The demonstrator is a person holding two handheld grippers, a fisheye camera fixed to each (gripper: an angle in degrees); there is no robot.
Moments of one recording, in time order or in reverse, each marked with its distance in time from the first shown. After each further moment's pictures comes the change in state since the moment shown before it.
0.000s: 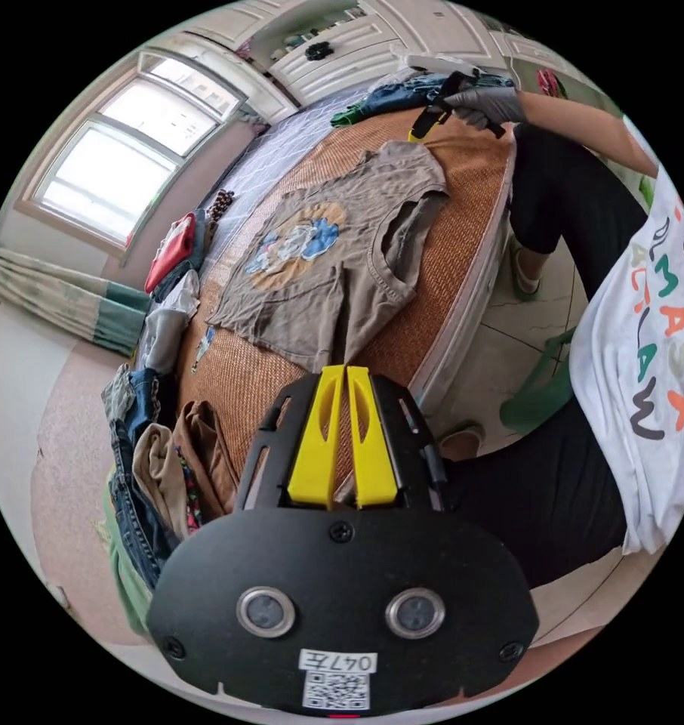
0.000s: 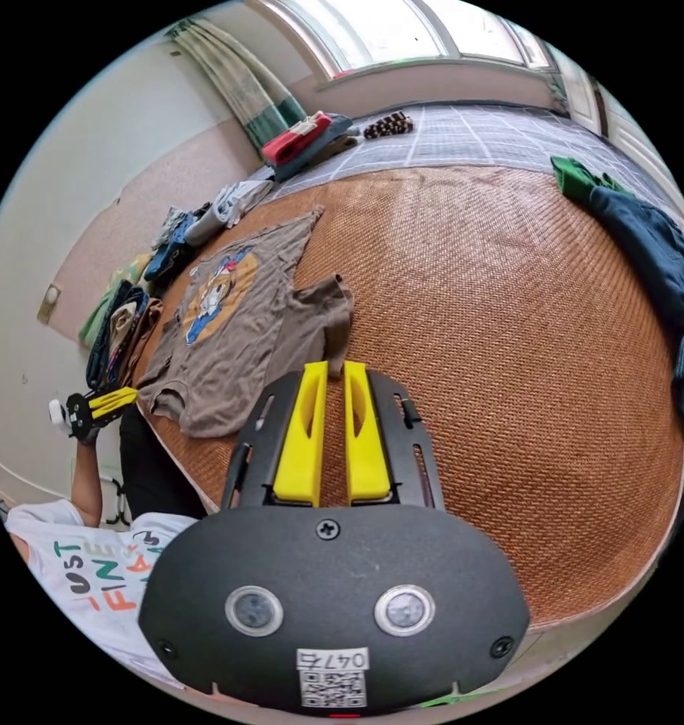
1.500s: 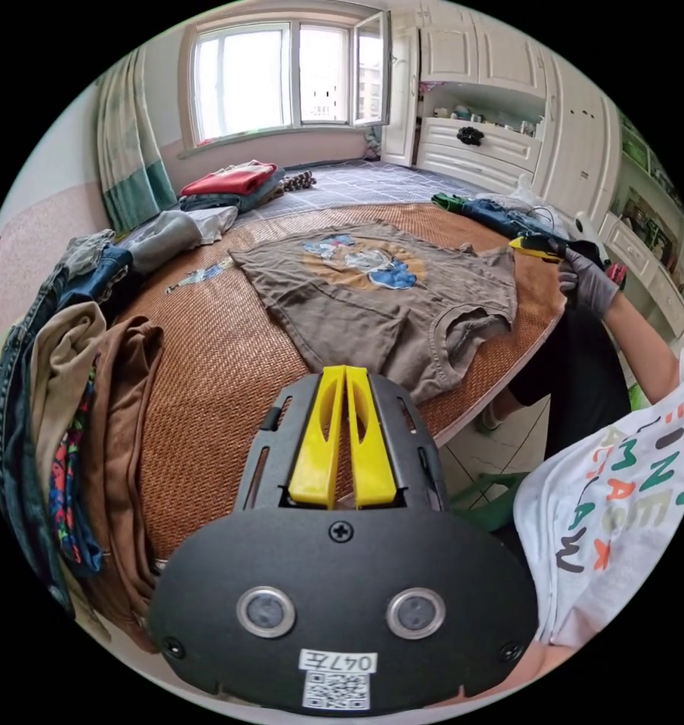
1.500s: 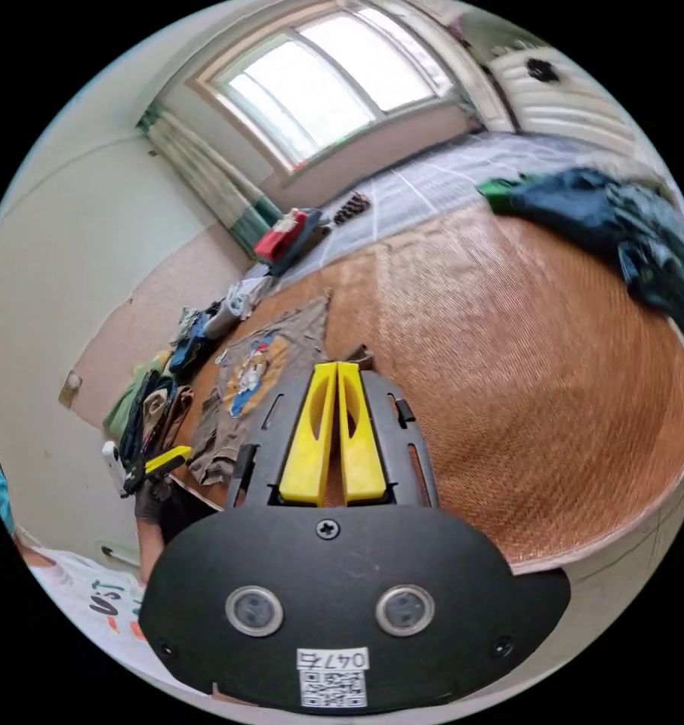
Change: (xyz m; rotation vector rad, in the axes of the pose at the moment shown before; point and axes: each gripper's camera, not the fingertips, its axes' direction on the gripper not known) left arm 0.083 0.161 0.090 0.217 0.281 -0.570; right arm -0.006 0.051 -0.106 0.335 -0.042 0.202
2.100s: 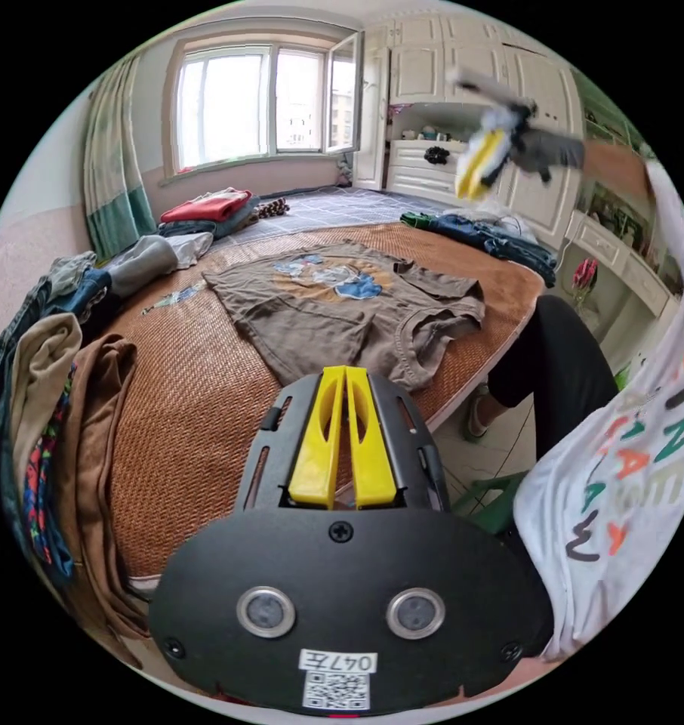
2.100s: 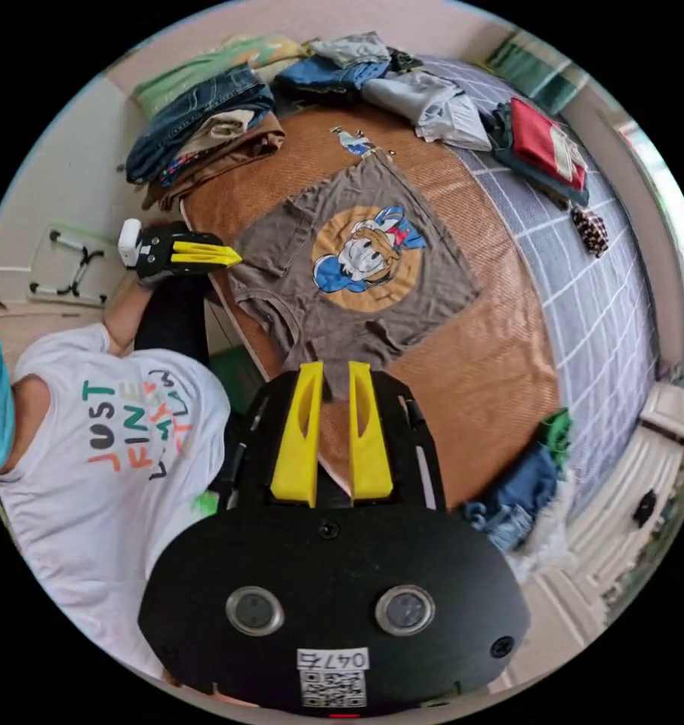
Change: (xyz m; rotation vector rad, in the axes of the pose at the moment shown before) left arm 0.087 0.031 0.024 0.102 0.059 0.080; right arm -0.347 -0.296 0.013 -0.992 0.281 -0.974
